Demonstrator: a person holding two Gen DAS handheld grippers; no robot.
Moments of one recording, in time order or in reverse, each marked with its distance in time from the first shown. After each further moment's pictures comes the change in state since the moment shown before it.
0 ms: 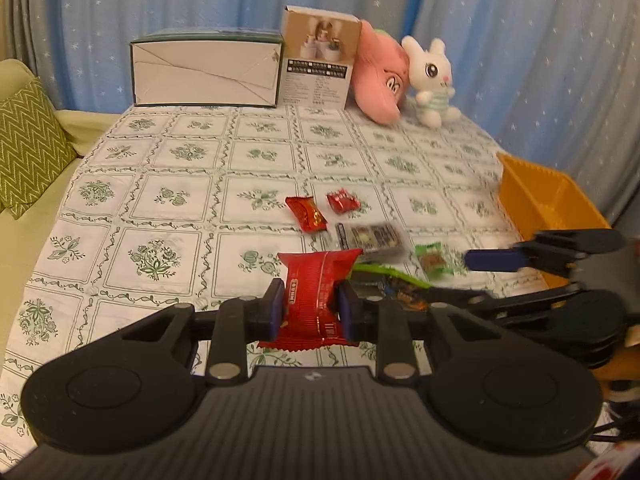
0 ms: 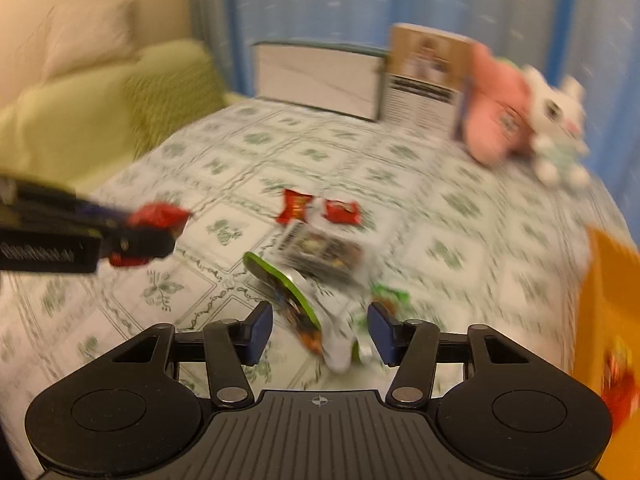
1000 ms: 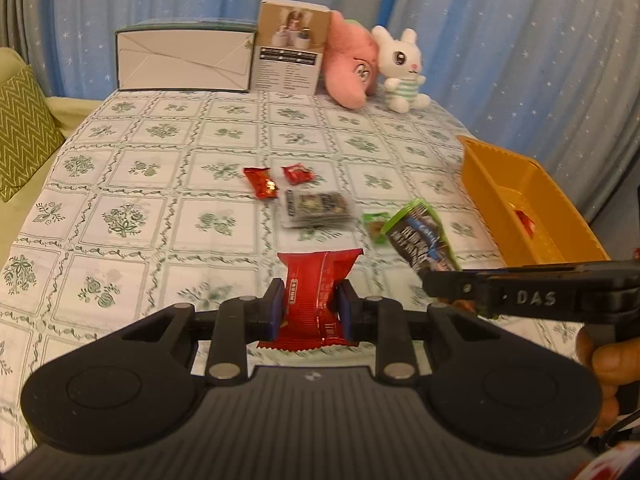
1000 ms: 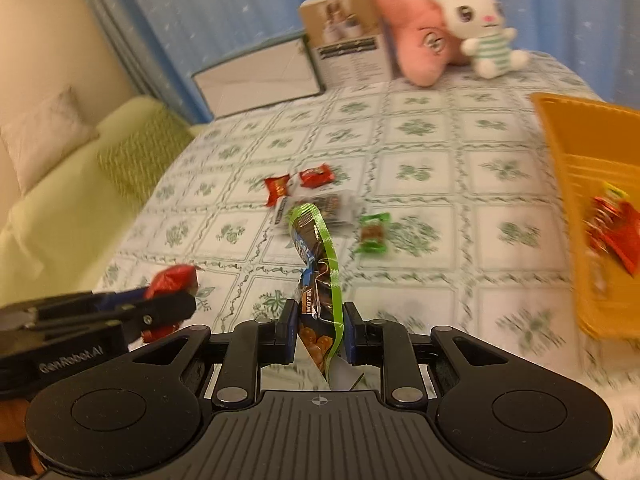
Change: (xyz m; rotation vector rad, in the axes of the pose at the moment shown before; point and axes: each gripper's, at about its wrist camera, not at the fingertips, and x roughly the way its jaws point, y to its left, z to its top) left arm -0.031 -0.046 -0.029 0.002 0.029 -0.040; right arm -0.064 -0.029 -0.032 0.479 0.023 0.064
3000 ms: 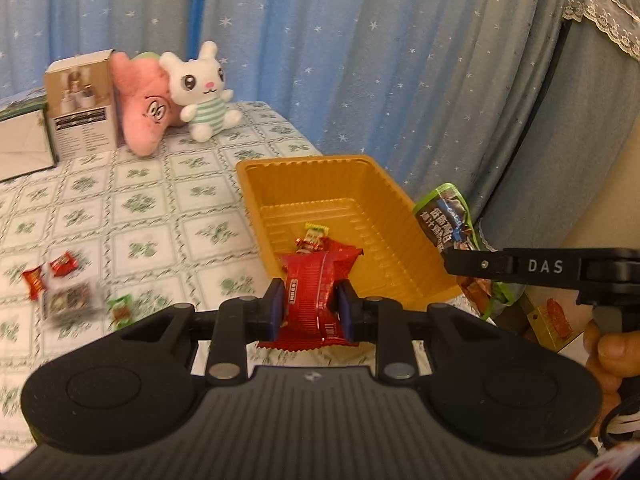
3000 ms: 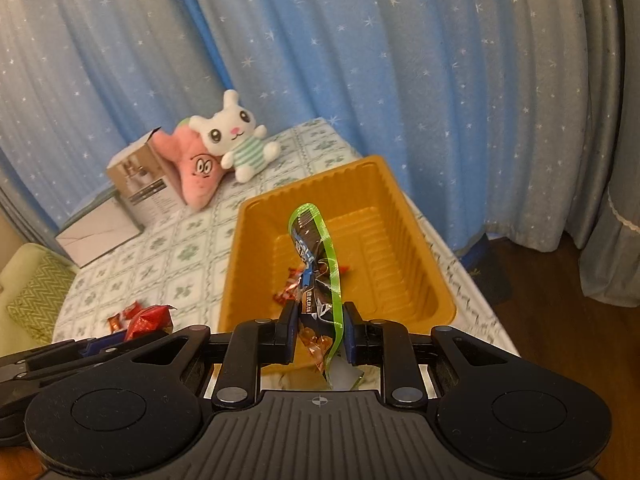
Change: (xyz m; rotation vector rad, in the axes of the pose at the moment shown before) left arm 0.036 -0.223 0.051 0.241 -0.003 -0.240; right arm -0.177 -0.161 0.003 0.323 -0.246 -0.310
